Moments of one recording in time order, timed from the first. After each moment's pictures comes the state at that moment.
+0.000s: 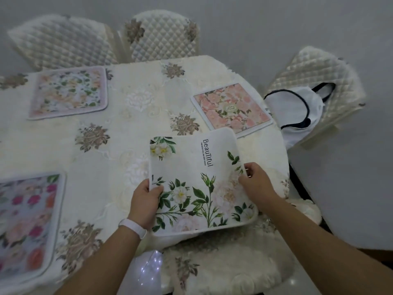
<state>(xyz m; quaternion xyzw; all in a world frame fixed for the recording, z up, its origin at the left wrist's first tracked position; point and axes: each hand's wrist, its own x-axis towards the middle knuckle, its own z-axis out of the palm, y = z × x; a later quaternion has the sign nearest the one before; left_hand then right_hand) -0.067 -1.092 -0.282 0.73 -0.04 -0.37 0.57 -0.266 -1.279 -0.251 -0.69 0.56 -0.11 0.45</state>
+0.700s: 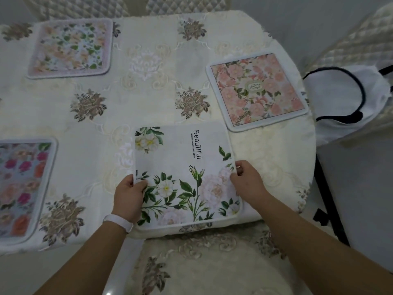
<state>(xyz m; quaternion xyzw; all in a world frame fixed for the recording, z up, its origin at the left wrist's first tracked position) -0.072 -1.105 -0.347 0.79 0.10 -0.28 0.53 -0.249 -1.341 -0.345 -0.72 0.49 0.03 0.49</state>
